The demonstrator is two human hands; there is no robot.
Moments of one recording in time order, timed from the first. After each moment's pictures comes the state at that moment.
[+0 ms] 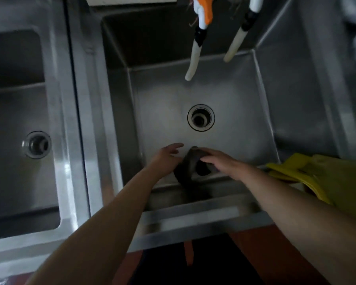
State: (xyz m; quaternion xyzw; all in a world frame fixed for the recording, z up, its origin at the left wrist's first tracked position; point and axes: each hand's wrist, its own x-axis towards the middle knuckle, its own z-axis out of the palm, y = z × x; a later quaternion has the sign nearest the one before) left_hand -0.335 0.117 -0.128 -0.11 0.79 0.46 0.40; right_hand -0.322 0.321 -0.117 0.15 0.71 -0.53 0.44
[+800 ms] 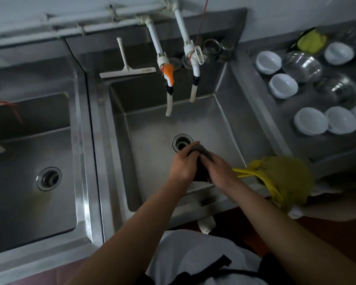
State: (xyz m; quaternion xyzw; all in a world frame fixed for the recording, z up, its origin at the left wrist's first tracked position) left_hand -0.284 0.206 0.067 -0.12 0.69 0.66 0.26; right_hand -0.253 0.324 0.068 0.15 0.79 -0.58 0.16
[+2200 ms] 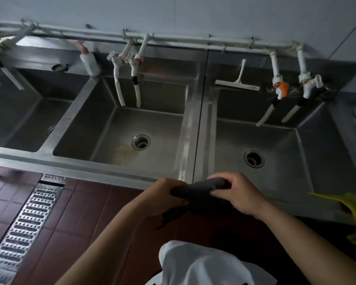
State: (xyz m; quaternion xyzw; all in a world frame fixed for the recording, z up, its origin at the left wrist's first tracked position) left_hand -0.074 -0.130 0.088 0.05 0.85 0.46 0.24; right_hand -0.123 0.114 0.127 -0.14 0.81 -0.50 0.28
